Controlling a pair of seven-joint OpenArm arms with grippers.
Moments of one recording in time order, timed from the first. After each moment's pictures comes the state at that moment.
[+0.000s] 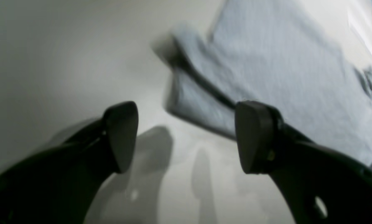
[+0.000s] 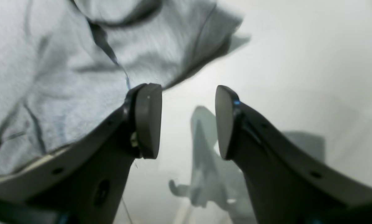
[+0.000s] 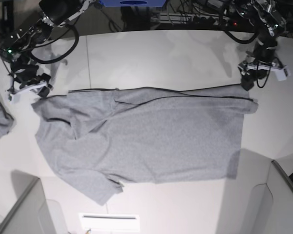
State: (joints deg) left arm 16.3 3.5 -52.4 97.6 -38.5 -23.8 49.3; right arm -1.6 -6.1 51.8 98.6 19.0 27.0 -65.3
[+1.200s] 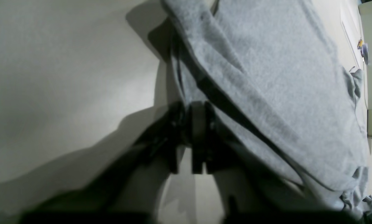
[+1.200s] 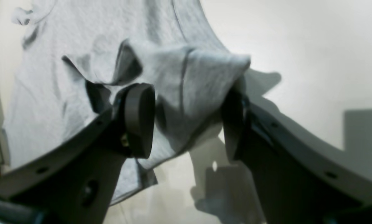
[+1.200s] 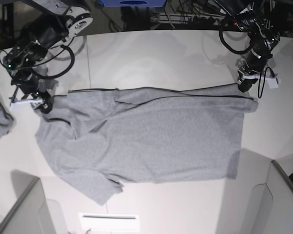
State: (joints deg) left arm 9.2 -0.5 -50.5 81.2 -39.7 -24.5 47.8; right arm 10.1 -1.3 59.6 72.0 22.1 27.5 -56.7
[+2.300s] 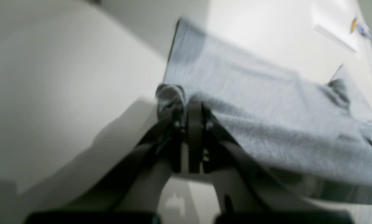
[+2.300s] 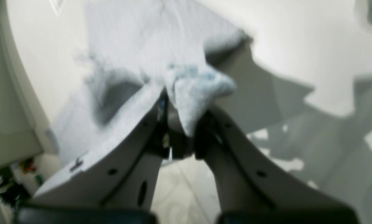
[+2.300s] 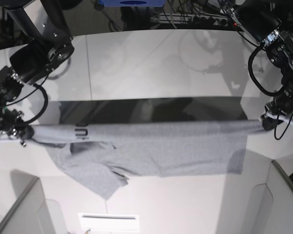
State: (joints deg) left arm -1.8 -14.0 -44.0 99.1 -39.1 -15.5 69.3; right arm 24.7 6.2 50.9 85.0 20.1 7.9 -87.4
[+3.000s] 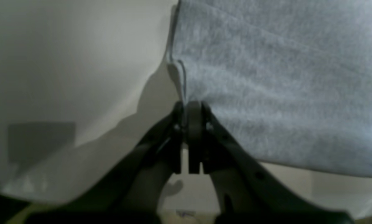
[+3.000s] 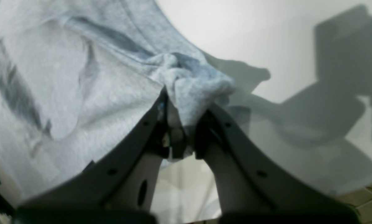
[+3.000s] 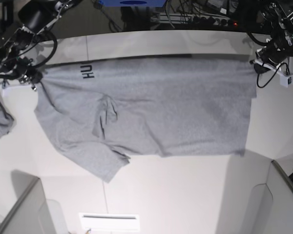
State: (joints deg) left arm 23.4 -12.9 -43.8 104.2 -39.3 -15.5 68.2; right arm -0.2 6.0 50.9 84.6 26.6 7.8 -78.2
